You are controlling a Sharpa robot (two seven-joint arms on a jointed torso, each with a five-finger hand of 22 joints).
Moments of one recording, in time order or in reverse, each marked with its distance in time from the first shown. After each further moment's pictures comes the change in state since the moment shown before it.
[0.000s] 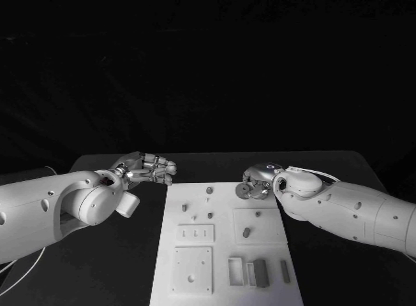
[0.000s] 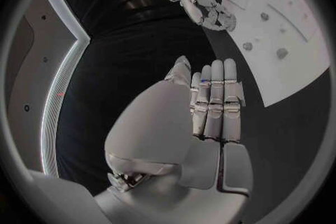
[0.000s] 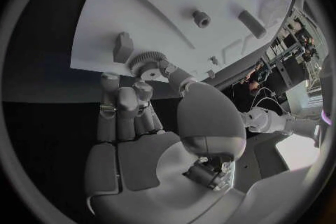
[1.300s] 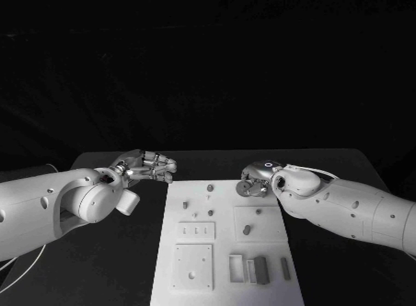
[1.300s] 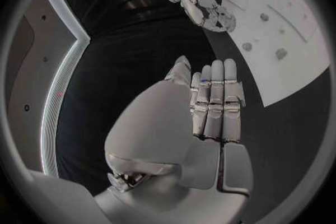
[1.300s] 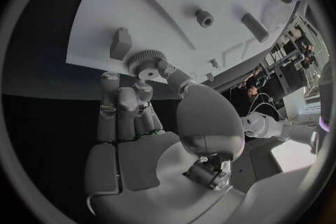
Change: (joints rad) left arm 0.000 -0.007 0.000 0.009 0.000 0.000 -0.002; left_hand 0.000 0.000 0.000 0.000 0.000 0.004 0.004 0.000 0.000 0.000 0.000 0.000 0.000 0.000 0.000 -0.004 0.003 -0.006 0.000 0.000 -0.004 0.000; right arm -0.001 0.014 -0.004 -0.011 -0.049 -0.005 0.011; right_hand 0.028 0.021 0.007 -0.114 0.000 0.000 0.000 0.007 -0.016 -0.002 0.006 0.018 -0.016 0.000 0.001 0.008 -0.005 0.000 -0.001 0.002 0.008 0.000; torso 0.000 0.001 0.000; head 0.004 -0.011
